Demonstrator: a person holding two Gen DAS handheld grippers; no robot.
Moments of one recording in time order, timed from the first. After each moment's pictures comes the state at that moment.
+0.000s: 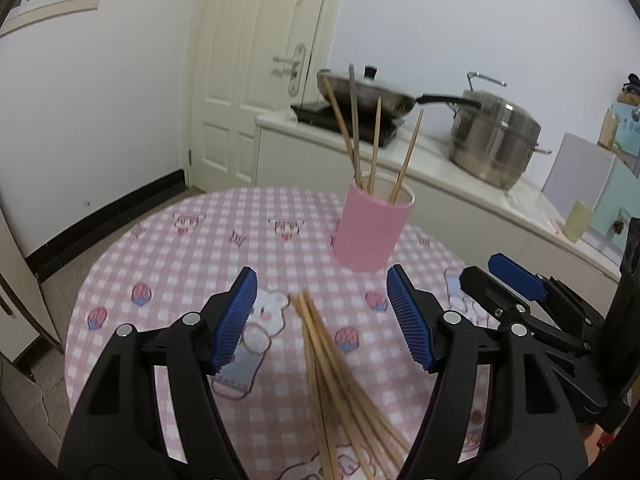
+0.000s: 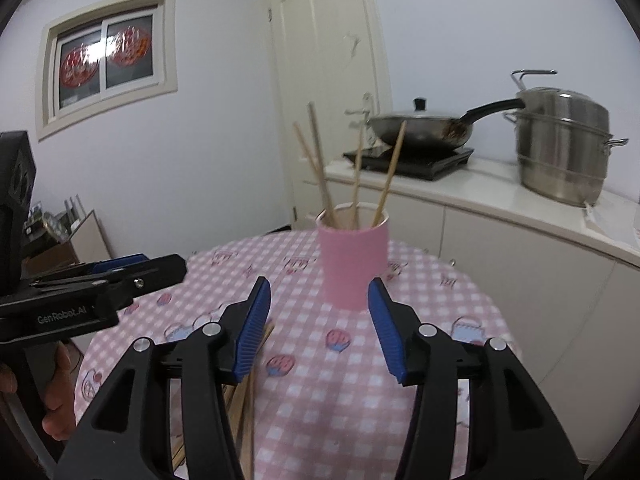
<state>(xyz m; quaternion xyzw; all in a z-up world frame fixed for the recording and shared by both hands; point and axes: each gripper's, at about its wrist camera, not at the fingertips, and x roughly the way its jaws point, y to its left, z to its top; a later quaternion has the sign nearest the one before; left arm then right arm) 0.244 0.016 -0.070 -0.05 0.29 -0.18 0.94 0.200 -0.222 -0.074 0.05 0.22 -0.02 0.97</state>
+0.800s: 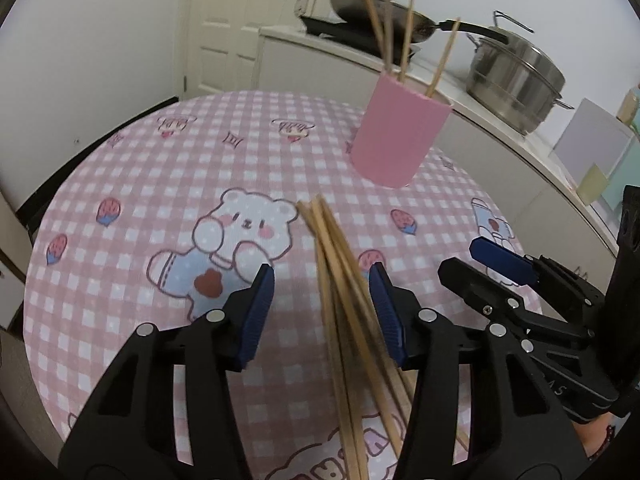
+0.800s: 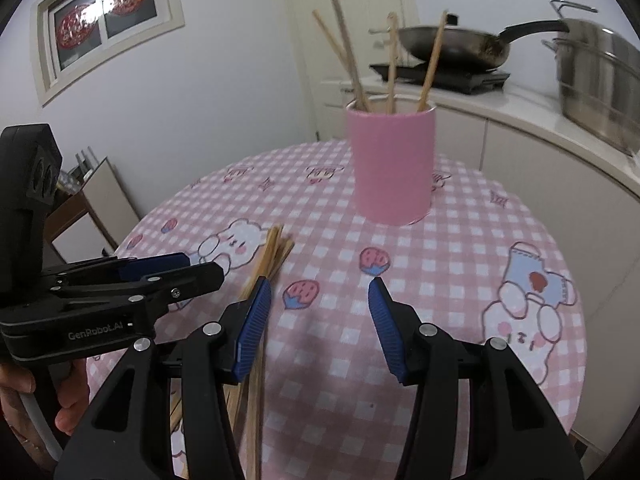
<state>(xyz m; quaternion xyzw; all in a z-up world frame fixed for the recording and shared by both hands) 0.271 0.017 -0.138 -0.05 0.41 -0.18 0.89 0.230 -0.217 -0.123 0.07 0.35 0.04 0.93</state>
